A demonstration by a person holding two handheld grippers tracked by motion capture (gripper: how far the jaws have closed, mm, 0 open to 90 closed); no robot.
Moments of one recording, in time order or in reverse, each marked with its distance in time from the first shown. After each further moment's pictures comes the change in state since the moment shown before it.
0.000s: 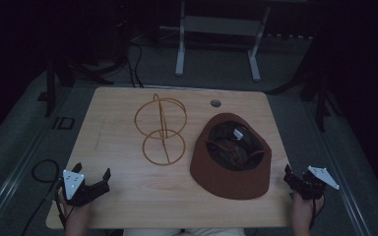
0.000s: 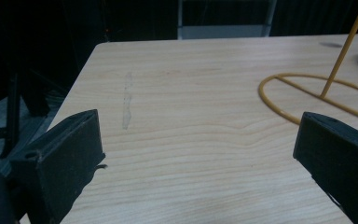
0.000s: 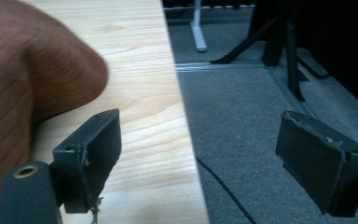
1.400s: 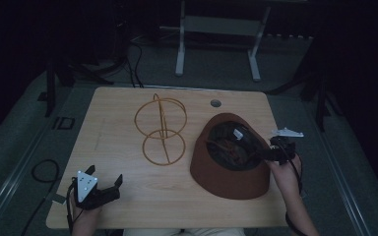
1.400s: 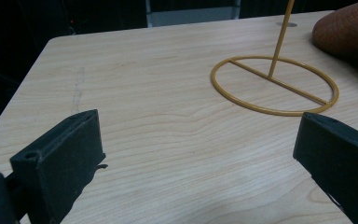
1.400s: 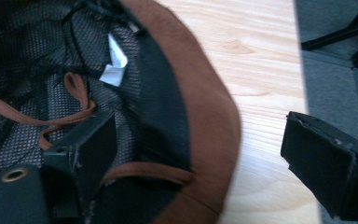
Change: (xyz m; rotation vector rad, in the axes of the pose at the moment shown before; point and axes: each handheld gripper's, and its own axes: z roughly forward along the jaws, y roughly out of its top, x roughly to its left) left arm -0.029 0.006 -0.005 0.058 -0.110 0.059; right arm 0.096 0.098 0.035 0.264 0.264 -0.257
